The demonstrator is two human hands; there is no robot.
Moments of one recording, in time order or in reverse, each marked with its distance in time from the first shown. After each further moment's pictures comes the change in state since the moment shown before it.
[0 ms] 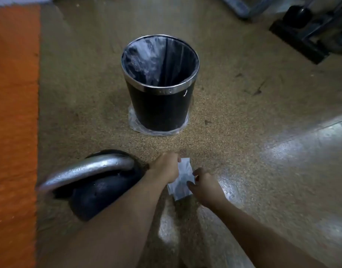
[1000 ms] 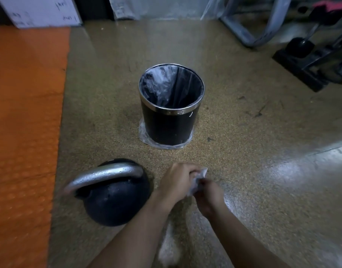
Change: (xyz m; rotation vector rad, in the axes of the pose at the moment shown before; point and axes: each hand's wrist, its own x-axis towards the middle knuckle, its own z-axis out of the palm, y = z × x) left_hand -0.073 0.048 -0.046 -0.306 0.262 0.251; right_hand -0.010 -0.036 -0.030 1.623 0.004 0.439
